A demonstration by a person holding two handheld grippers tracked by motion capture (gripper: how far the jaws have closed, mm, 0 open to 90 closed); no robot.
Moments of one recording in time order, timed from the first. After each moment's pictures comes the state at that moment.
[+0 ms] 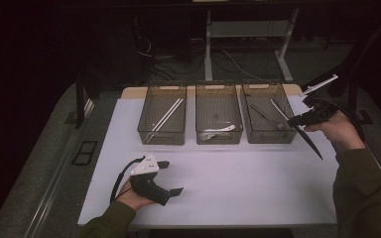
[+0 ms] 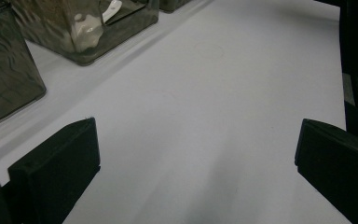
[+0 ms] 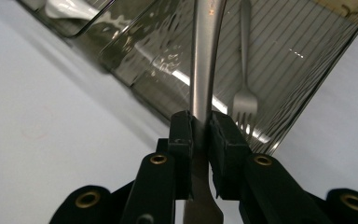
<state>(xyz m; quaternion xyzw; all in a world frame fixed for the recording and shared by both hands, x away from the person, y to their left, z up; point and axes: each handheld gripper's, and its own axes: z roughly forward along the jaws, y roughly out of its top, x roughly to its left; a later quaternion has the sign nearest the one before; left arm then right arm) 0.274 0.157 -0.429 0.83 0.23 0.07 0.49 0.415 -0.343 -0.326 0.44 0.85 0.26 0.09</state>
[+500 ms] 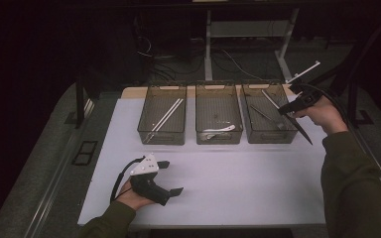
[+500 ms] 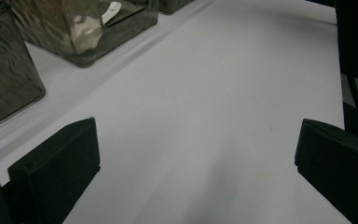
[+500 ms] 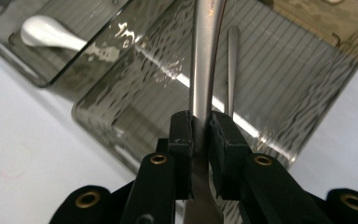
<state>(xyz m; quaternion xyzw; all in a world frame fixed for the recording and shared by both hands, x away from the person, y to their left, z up) 0.274 0.158 -0.428 0.83 0.23 0.07 0.50 0.464 -0.319 -0.322 0.45 0.86 0.24 0.09</state>
